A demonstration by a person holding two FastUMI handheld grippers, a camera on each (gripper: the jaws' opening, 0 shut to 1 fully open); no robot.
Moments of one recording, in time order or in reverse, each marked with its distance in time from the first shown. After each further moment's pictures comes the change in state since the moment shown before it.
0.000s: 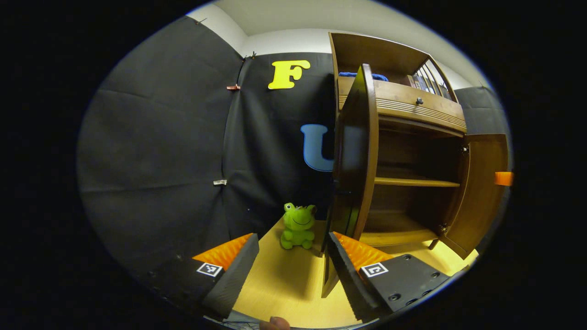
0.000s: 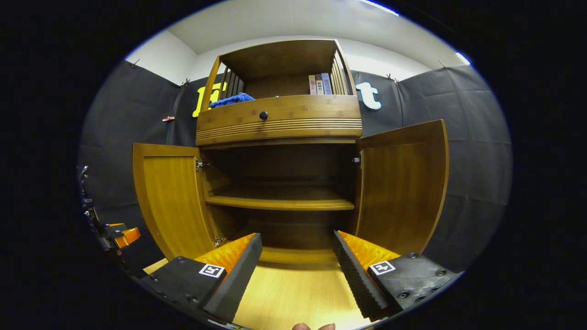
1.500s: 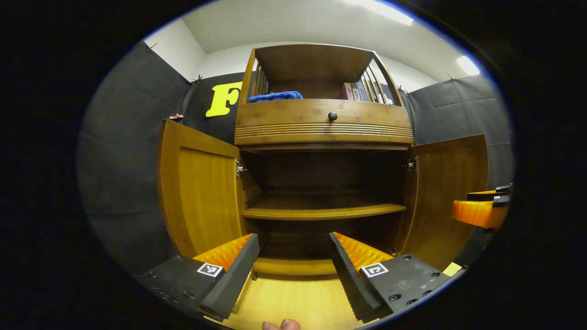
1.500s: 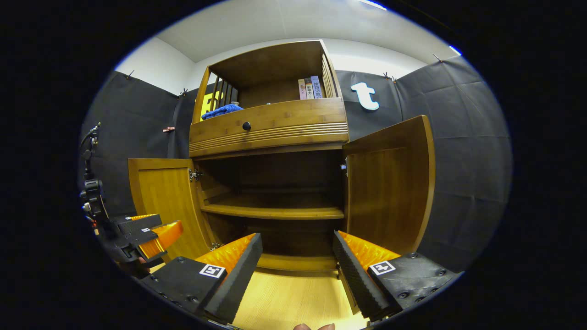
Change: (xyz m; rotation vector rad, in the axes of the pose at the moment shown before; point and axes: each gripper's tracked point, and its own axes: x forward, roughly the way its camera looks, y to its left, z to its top) left arm 0.013 -0.259 0.074 0.079 -0.124 -0.220; right arm 0.014 -0.056 0.022 0.035 -0.039 0.041
